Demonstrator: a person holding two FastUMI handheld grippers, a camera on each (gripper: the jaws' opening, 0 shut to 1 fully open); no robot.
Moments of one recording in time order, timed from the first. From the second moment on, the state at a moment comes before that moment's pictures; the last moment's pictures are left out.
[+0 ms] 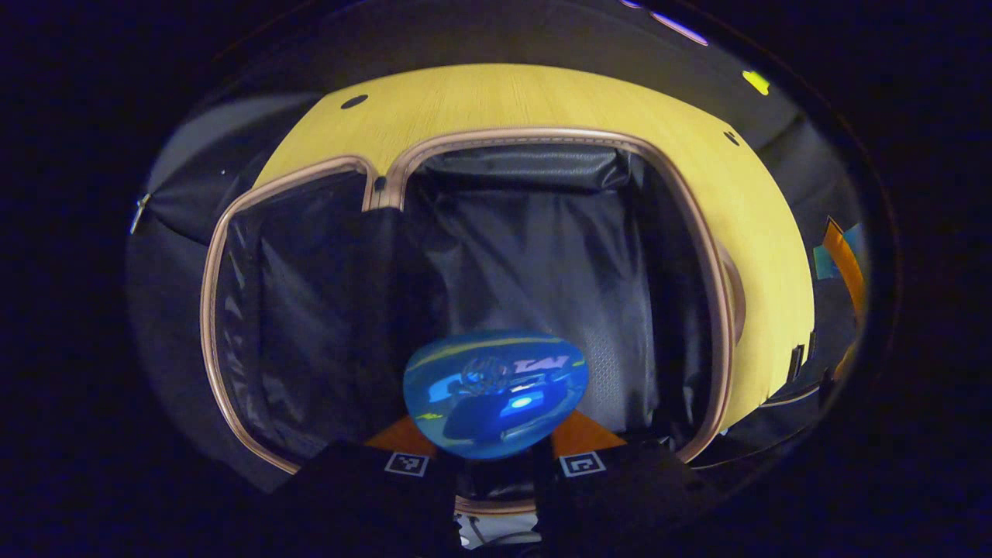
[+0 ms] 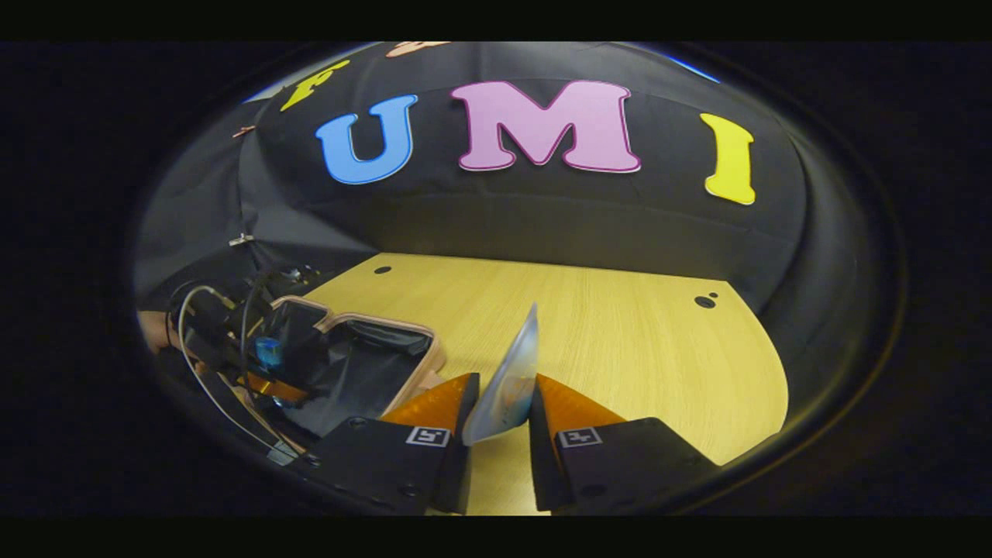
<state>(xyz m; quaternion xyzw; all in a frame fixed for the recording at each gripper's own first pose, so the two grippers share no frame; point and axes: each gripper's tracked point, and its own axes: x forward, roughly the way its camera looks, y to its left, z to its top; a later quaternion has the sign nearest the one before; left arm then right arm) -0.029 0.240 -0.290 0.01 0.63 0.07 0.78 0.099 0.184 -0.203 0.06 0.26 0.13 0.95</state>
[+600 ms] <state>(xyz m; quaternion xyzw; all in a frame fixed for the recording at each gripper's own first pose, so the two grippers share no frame) -0.045 0.232 -0.319 -0.01 0.64 0.05 0.77 0.072 0.225 -0.199 0.05 0.28 0.13 0.95</state>
